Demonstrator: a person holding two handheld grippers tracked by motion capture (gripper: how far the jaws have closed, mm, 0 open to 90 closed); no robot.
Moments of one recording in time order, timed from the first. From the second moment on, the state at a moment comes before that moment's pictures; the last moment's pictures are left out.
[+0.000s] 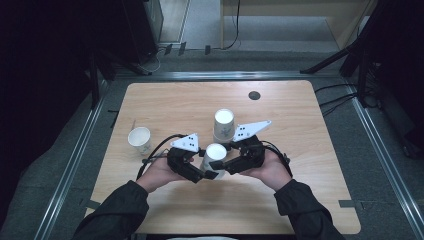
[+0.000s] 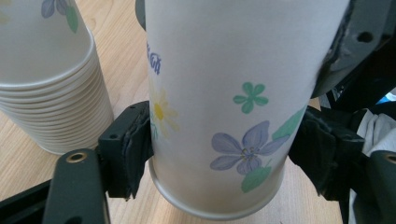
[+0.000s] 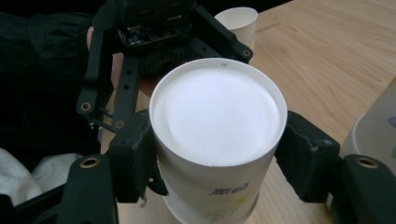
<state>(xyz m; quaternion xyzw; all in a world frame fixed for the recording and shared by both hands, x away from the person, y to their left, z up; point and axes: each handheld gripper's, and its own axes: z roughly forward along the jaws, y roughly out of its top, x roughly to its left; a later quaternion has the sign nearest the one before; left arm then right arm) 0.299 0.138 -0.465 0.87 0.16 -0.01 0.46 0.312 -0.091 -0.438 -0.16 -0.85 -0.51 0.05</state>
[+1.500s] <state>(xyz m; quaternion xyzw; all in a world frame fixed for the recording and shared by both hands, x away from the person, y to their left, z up) 0.300 0.132 -0.460 0.96 0.10 0.00 0.25 0.307 -0.081 -0.467 -0.12 -0.88 -0.45 0.03</state>
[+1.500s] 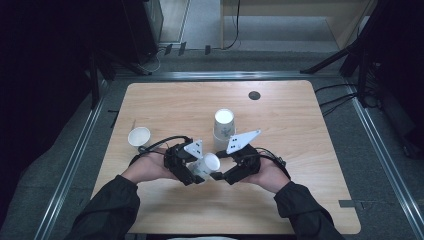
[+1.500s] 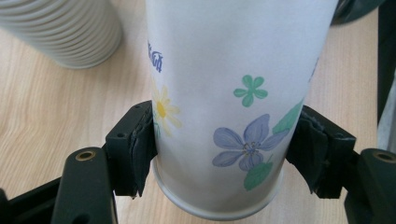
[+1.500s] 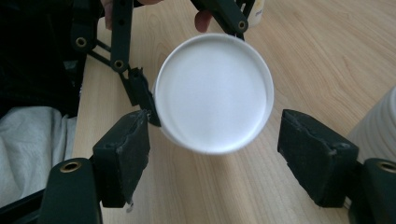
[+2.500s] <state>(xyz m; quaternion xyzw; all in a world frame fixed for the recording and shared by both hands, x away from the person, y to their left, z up) 0.302 0.140 -0.454 0.94 0.12 0.00 0.31 0.307 -0.093 -0.456 -0.11 -0.88 -0.46 0.03</state>
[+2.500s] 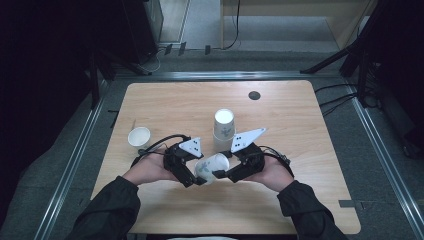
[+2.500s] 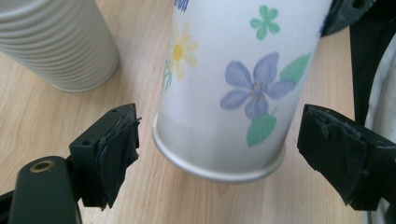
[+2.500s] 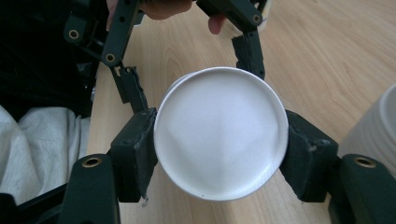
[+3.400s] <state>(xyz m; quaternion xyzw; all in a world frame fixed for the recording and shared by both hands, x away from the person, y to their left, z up) 0.299 0.141 -0.450 0.90 0.14 -0.01 0.42 0.309 -0.105 -0.439 -0.12 -0.83 -0.54 0.07</state>
